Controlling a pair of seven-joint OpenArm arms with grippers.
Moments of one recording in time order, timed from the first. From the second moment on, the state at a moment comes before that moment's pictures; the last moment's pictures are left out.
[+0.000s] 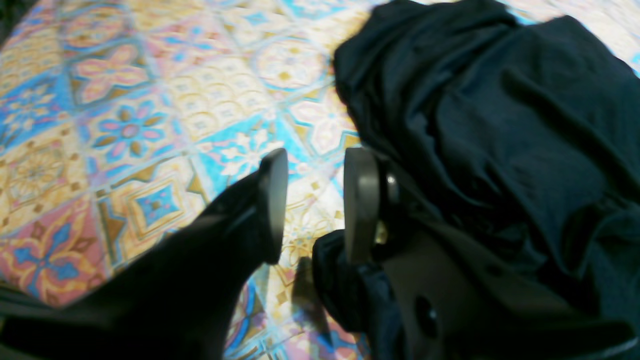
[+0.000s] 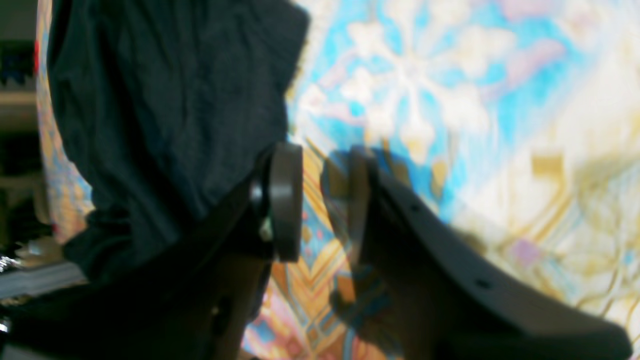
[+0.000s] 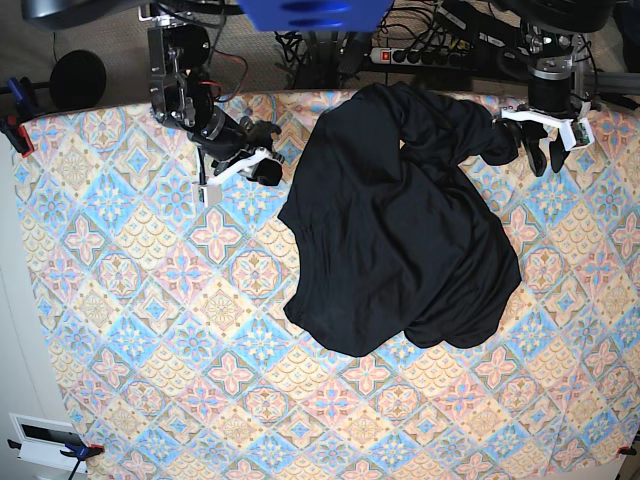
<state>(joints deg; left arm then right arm) 45.2 -18.2 -17.2 113.2 -29.2 7.9 6.1 -18.4 6.3 -3.1 96.9 42.6 1.7 -42.5</state>
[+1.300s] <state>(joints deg) 45.5 -18.3 -17.2 112.4 -29.0 7.8 6.1 -10.5 7.7 -9.9 83.0 48.0 6.8 -42.0</state>
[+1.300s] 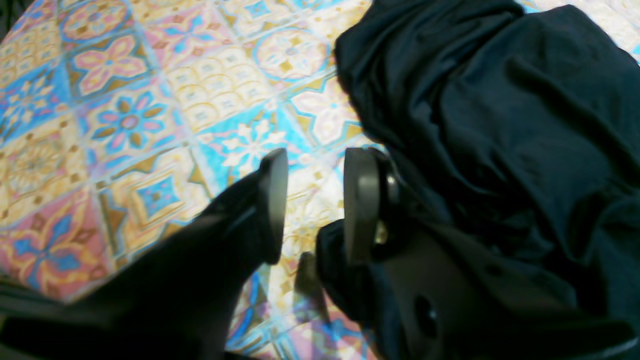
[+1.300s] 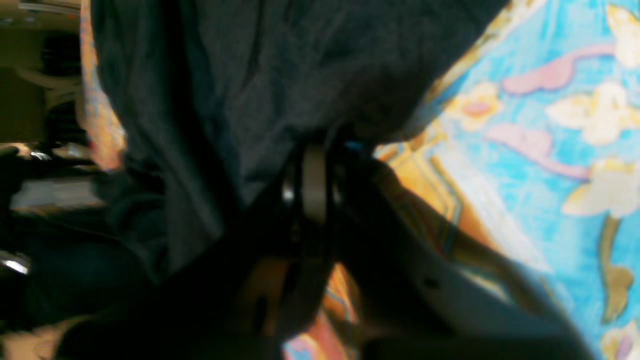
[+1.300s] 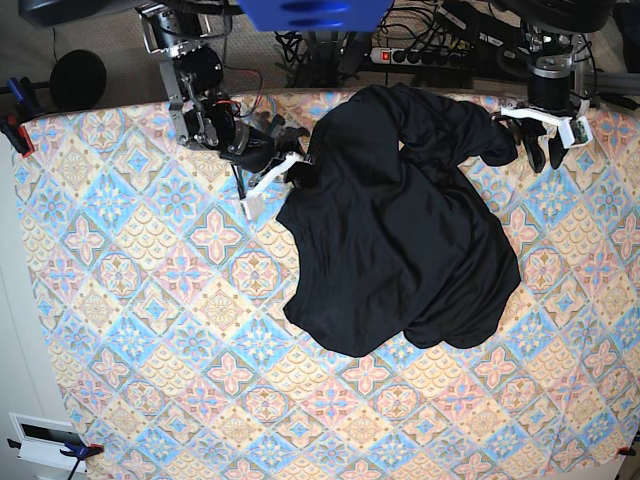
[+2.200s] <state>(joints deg) 45.2 -18.3 -17.2 112.3 -29.0 7.7 6.1 -10.5 17.0 9.4 81.4 47.5 5.9 -40.5</state>
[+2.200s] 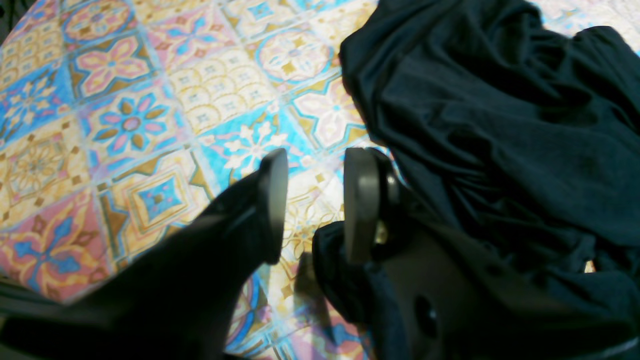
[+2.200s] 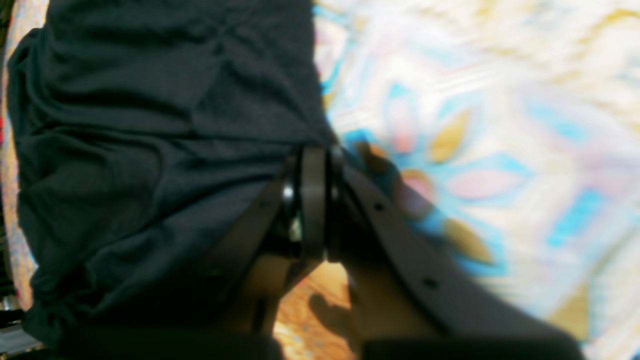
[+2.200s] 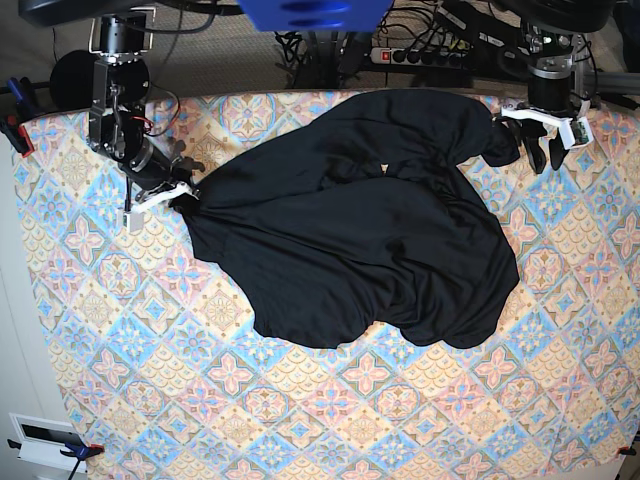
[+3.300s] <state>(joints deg) 45.2 -18.3 -17.2 112.3 -29.0 7.7 6.1 -11.7 22.4 17.0 87.3 42.6 2.0 -43.0</state>
